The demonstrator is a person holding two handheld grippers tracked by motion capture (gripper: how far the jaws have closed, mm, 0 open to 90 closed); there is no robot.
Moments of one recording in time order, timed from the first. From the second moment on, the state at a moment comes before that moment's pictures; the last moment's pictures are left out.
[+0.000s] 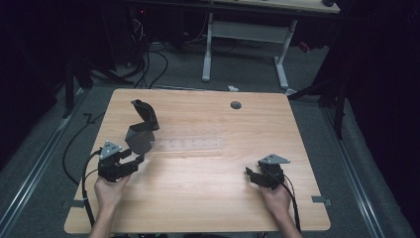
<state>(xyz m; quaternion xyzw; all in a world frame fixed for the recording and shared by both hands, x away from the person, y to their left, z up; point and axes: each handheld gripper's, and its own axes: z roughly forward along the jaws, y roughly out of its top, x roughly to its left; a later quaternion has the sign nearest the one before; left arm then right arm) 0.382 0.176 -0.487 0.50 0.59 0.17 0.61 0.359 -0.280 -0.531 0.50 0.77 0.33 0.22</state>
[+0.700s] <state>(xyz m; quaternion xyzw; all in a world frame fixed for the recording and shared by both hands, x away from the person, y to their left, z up) 0.358 0.152 -0.513 0.52 0.58 0.15 0.61 0.359 -0.280 -0.531 0.50 0.77 0.33 0.22</state>
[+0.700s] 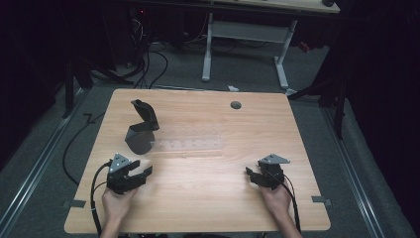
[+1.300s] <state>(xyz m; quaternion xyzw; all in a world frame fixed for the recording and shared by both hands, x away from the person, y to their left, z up) 0.364 0.117 -0.542 0.59 0.56 0.16 0.56 0.359 -0.280 -0.531 0.50 0.77 0.33 0.22</state>
